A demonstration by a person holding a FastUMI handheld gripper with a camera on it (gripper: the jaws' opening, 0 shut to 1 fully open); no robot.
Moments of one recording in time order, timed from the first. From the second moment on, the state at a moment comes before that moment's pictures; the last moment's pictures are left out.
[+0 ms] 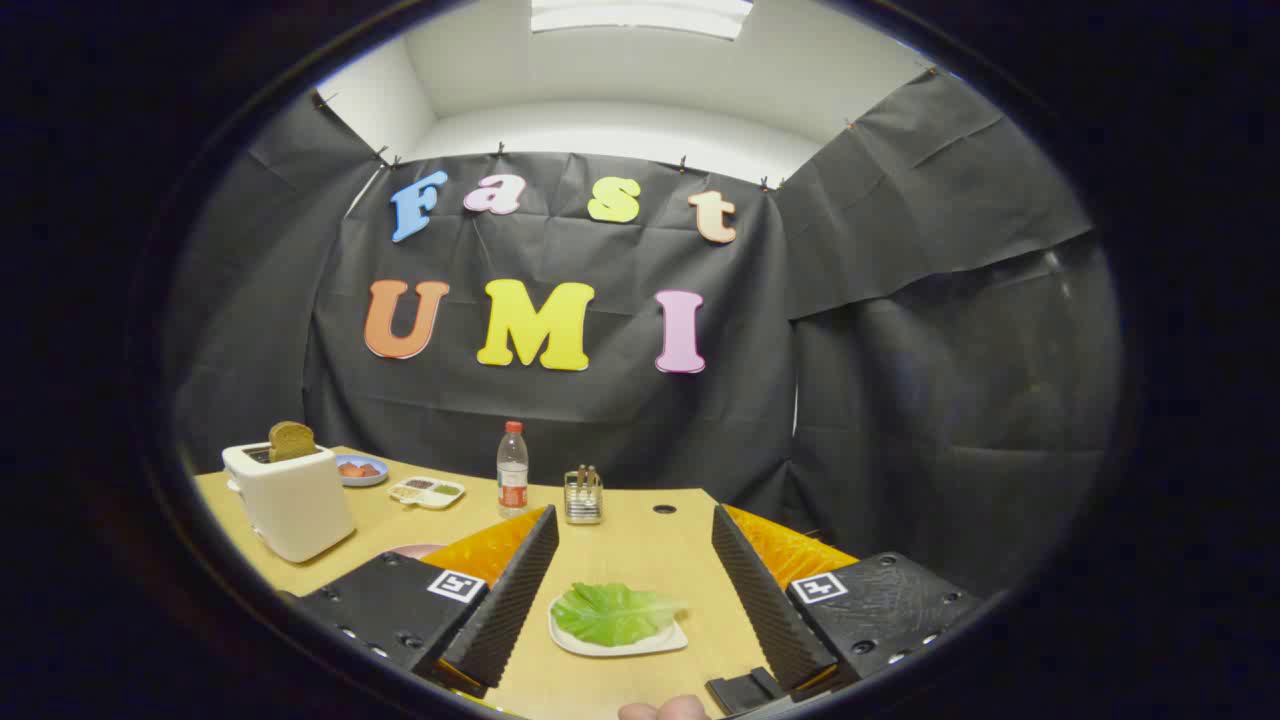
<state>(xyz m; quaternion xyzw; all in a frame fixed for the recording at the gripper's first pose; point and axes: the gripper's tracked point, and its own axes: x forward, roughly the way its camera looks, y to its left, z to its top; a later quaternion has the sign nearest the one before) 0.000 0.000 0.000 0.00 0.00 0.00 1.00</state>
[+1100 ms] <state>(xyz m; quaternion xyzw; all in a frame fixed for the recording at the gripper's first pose) 0.015 -0.006 -0.013 0.02 0.02 0.00 1.00</state>
